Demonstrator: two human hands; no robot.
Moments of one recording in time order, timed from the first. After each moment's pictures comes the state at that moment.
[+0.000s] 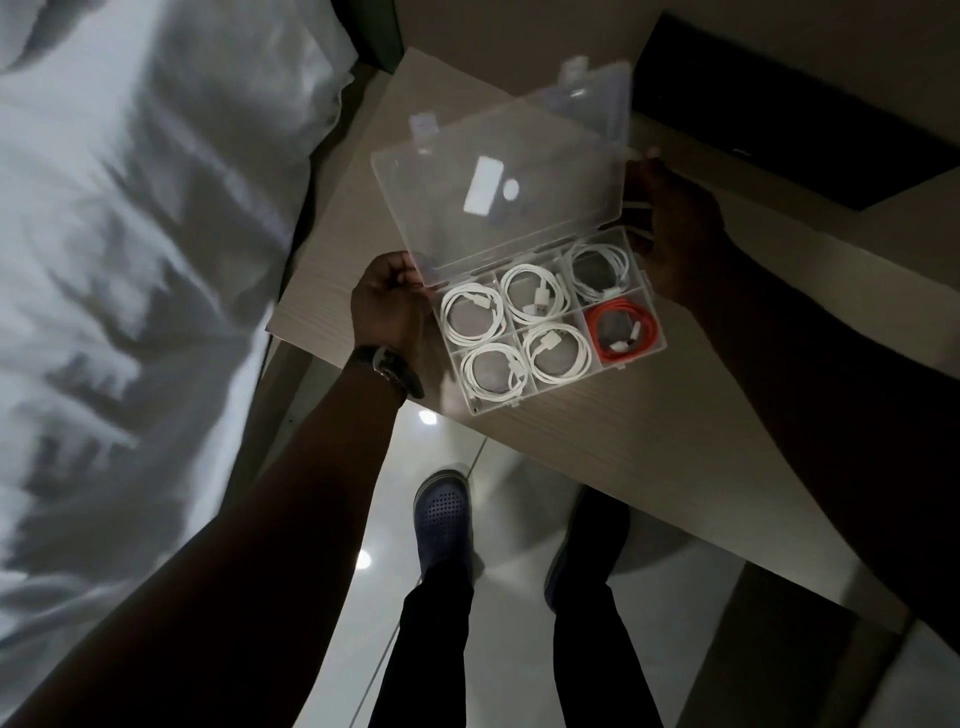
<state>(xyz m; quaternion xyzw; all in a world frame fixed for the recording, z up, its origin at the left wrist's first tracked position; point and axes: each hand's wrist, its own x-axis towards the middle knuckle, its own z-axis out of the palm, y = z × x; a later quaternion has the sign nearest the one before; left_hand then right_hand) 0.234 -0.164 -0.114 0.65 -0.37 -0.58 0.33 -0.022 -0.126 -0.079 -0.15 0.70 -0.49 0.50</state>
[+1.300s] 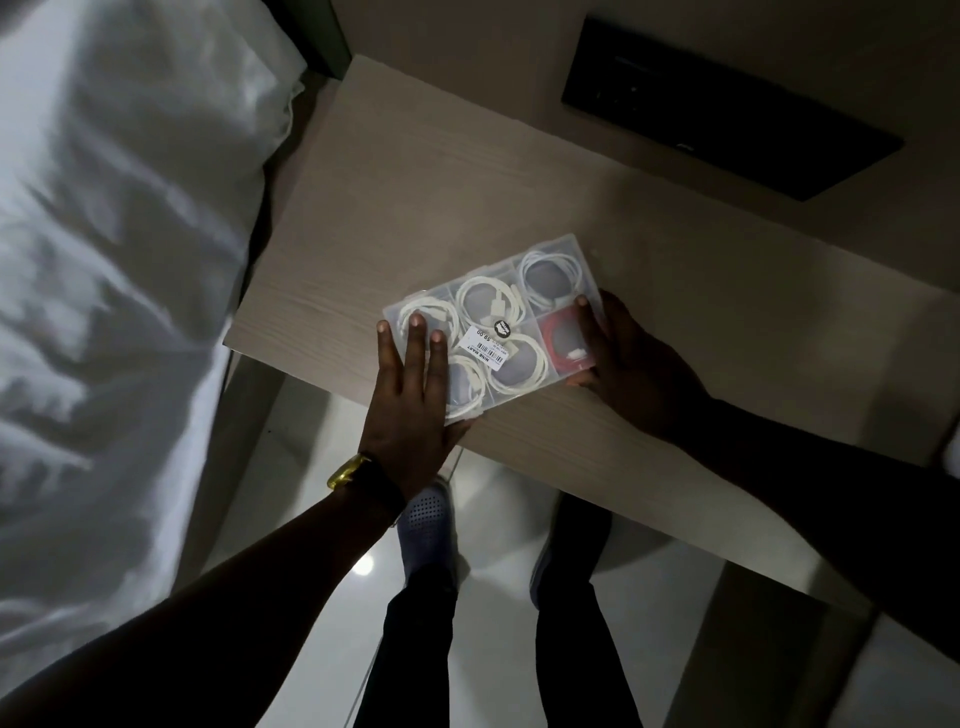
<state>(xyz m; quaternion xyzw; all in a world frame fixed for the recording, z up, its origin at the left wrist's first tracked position) 0.255 -0.070 -0.159 0.38 -0.91 -0.16 -0.02 -0.026 0.017 -0.151 -0.73 0.68 -0.02 0.07</state>
